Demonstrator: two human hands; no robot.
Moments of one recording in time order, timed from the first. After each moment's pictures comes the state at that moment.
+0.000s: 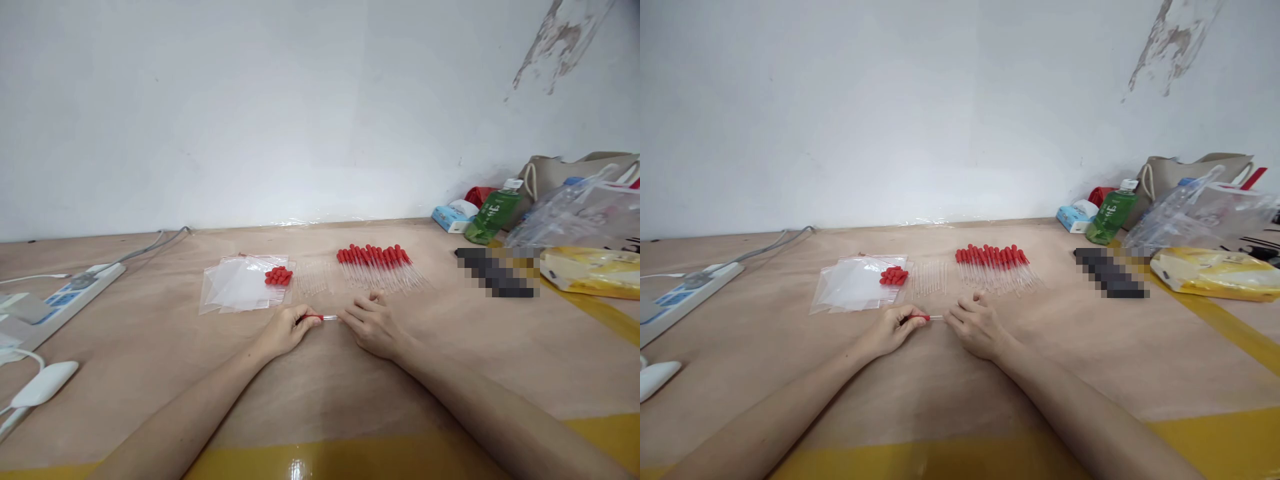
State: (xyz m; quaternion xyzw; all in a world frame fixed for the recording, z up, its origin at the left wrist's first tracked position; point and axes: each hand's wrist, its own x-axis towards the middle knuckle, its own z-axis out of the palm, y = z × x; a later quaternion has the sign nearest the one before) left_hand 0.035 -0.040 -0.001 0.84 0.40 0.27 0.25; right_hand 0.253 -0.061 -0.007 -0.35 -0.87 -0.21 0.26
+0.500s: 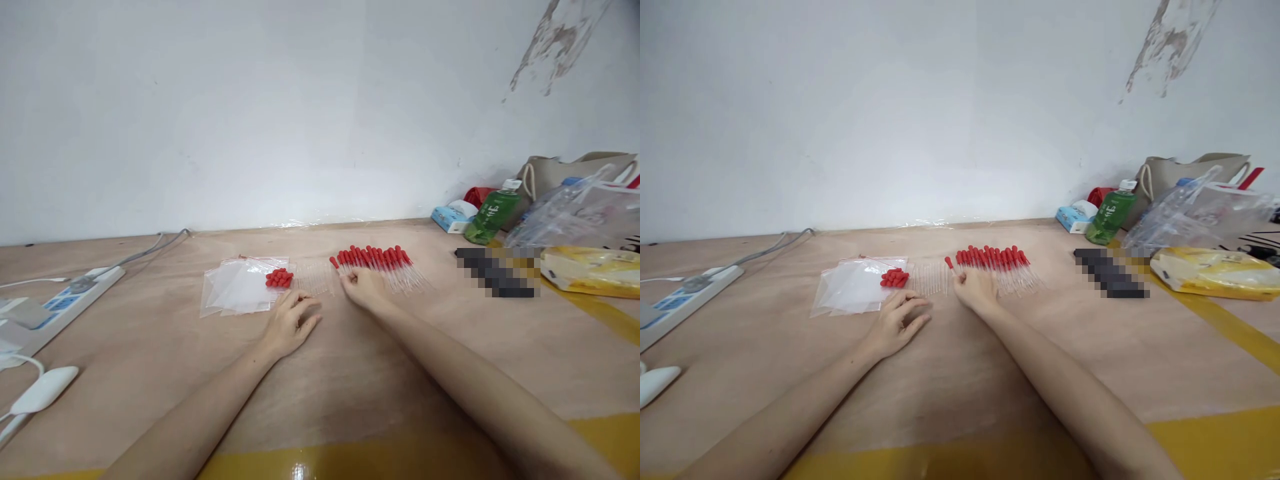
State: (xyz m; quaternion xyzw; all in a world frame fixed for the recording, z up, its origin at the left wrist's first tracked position) left_hand 0.036 -0.036 0.000 0.87 0.36 0.34 0.04; right_hand 0.237 -0.004 0.020 -0.69 -0.67 0.07 0.27
